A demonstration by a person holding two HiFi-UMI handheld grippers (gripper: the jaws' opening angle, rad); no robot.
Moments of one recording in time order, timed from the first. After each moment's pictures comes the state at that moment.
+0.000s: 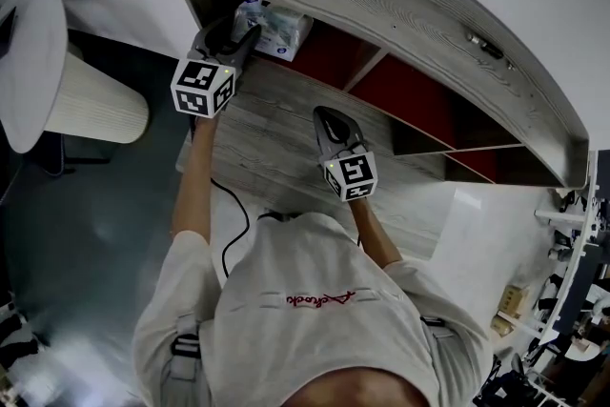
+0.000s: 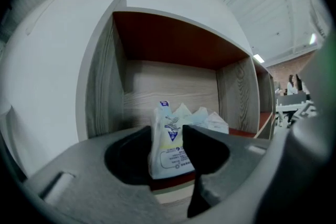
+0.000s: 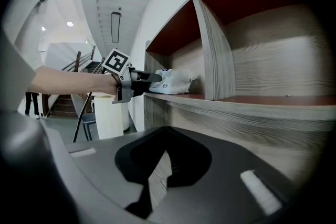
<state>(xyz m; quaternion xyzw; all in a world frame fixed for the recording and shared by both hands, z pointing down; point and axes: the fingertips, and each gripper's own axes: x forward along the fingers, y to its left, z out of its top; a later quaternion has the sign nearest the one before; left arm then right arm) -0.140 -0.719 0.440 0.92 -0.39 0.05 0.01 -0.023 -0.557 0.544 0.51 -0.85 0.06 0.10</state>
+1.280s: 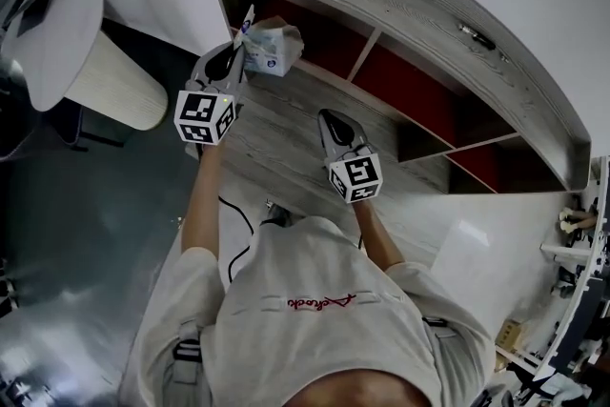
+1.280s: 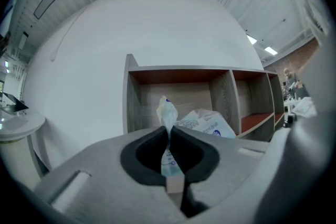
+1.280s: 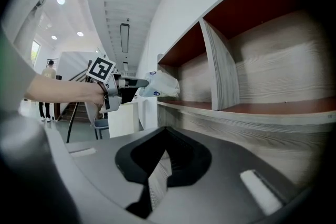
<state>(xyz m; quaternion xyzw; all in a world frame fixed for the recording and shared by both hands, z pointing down) -0.186 -0.622 0.421 0.87 -0.49 0.03 -0.03 -0.028 -0.515 0.523 0.47 -0.88 0.04 0.06</state>
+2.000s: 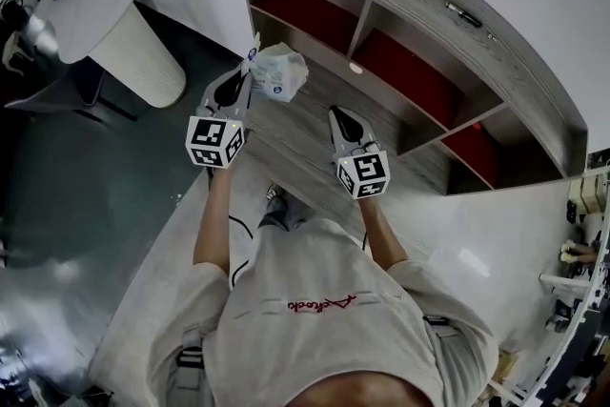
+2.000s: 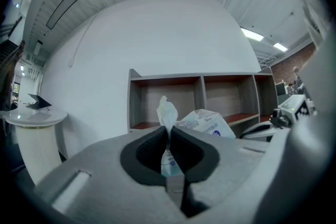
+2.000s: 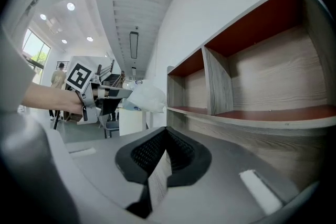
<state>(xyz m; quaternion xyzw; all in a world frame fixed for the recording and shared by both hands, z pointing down) -0.174 -0.479 0.442 0.84 -0.54 0.03 -0.01 0.001 -0.444 0.509 0.43 -0.90 0.02 0.04</state>
